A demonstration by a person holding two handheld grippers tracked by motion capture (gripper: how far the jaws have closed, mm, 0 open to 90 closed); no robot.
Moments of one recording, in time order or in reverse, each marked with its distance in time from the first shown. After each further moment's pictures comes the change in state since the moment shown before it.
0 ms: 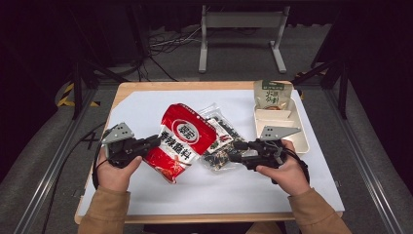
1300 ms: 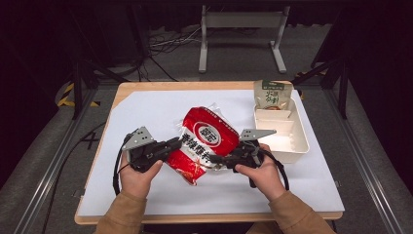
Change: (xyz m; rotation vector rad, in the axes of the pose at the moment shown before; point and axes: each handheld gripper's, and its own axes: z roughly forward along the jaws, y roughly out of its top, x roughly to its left) left arm -0.033 -0.001 0.032 -0.085 -0.091 0.028; right arm 0.002 -0.010 0.053 -0.010 0.081 0.126
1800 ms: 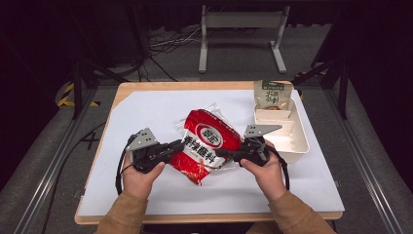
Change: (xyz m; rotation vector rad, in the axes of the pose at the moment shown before) left arm 0.000 -0.004 0.005 0.018 -0.029 0.005; right arm -0.002 0.013 -0.014 0.007 0.014 -0.079
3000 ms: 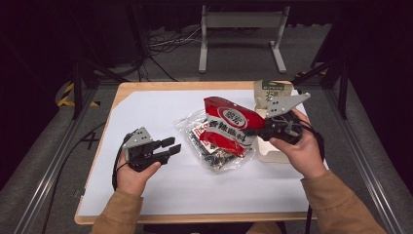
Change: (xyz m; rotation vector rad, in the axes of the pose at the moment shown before) left arm 0.018 -0.008 -0.003 0.046 0.022 -0.007; right arm 0.003 0.082 -0.080 0.233 -0.143 -0.332
